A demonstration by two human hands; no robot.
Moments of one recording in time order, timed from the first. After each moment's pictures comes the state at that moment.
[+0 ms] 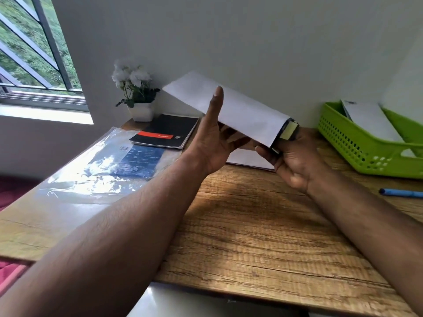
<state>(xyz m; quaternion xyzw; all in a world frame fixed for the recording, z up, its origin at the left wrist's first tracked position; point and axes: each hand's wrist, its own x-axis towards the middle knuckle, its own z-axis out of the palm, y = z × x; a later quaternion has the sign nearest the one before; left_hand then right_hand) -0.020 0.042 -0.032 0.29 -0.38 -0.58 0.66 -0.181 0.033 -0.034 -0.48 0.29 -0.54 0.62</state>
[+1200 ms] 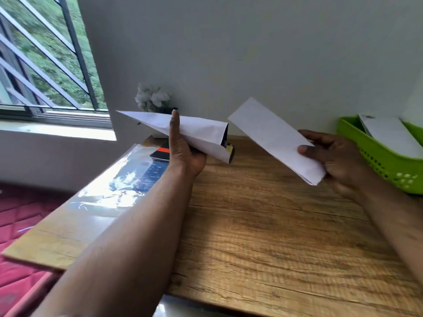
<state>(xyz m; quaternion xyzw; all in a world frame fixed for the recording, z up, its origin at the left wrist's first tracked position) 0.059 0.023 -0.042 0.18 -0.18 -0.55 0.79 -0.226 0.001 -0.026 -0.58 0.33 -0.52 0.53</state>
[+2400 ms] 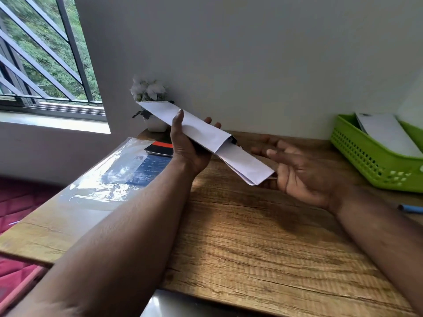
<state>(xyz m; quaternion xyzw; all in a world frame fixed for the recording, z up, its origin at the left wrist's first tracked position) 0.046 0.018 -0.048 0.20 -0.20 -0.57 0.77 -0.187 0.027 -0.038 -0.55 0.20 -0.33 0.74</state>
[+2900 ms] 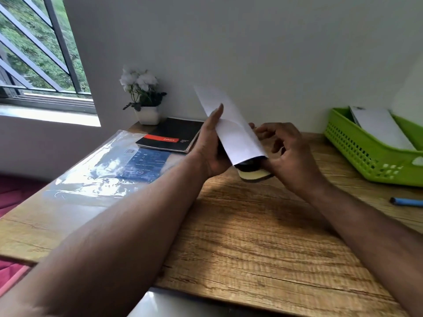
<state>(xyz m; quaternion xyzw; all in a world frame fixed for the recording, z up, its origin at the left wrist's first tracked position) -0.007 0.033 -0.039 0.27 -0.30 -0.68 0.61 -0.180 0.032 -0.042 -0.81 0.33 -0.46 0.13</state>
